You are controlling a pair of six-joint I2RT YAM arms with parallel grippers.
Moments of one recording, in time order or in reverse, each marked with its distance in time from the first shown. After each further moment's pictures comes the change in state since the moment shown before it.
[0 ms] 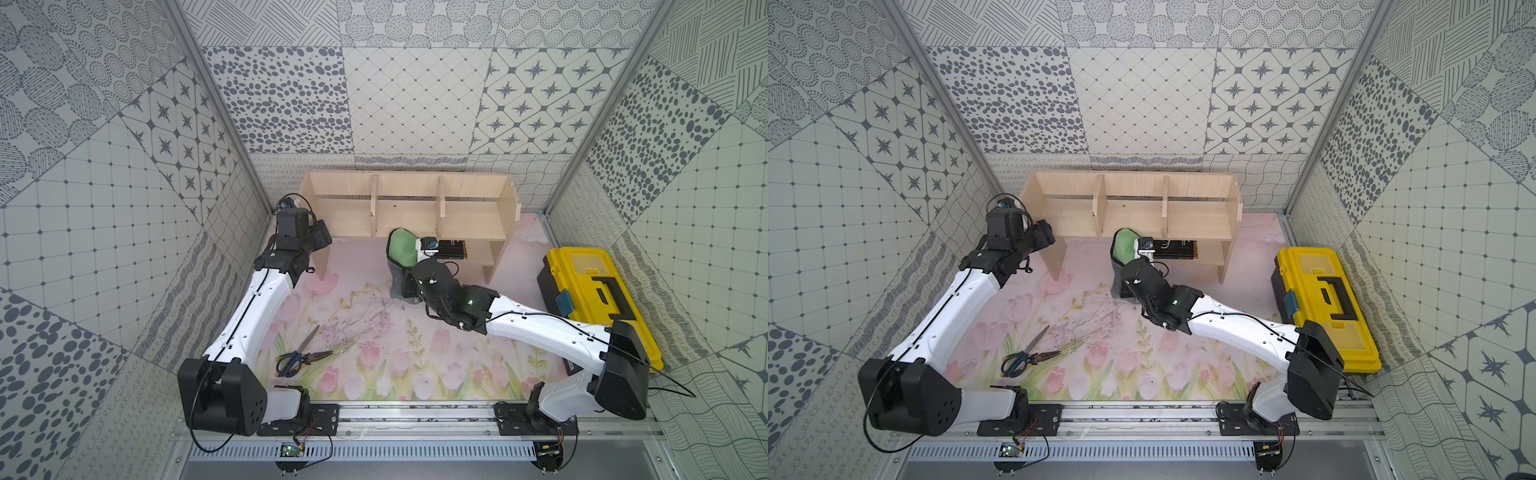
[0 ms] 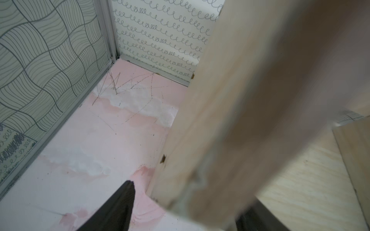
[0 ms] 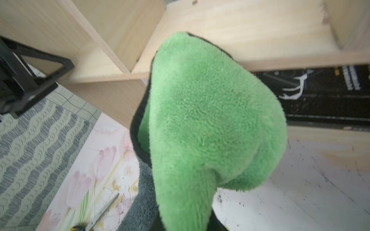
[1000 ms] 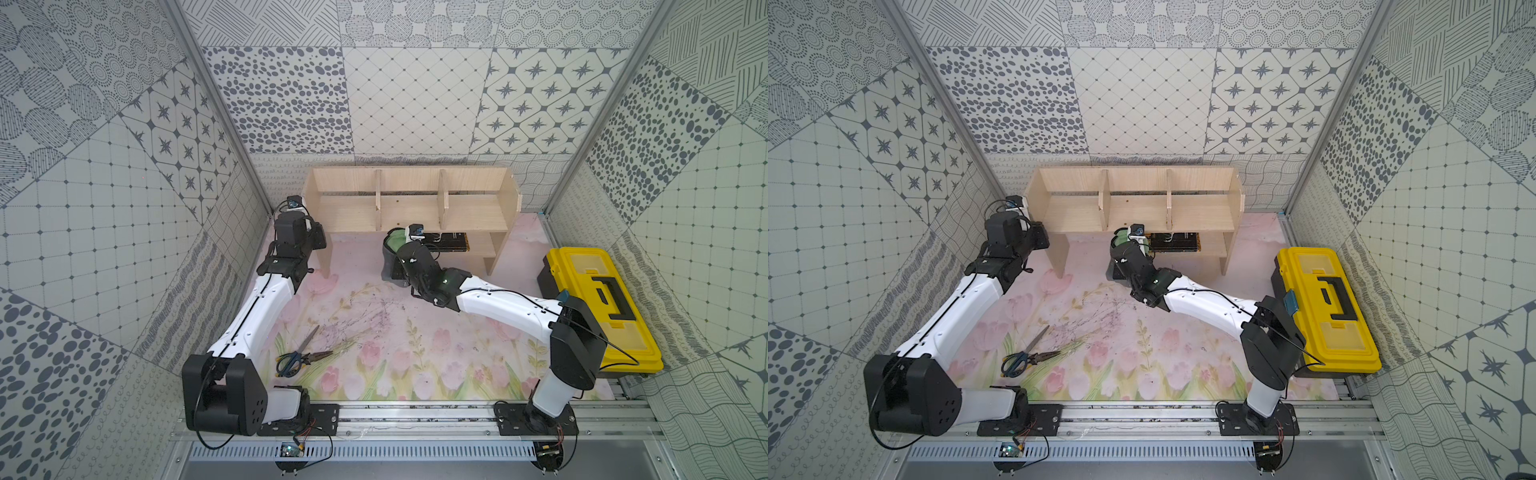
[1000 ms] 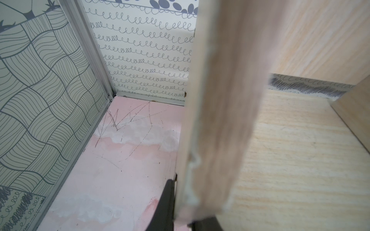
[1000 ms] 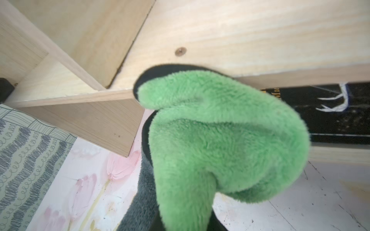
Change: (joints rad) left arm 0.016 -0.017 -0.113 0.227 0.043 0.245; right arm -0.090 0.237 0.111 0.069 -0.028 -0.006
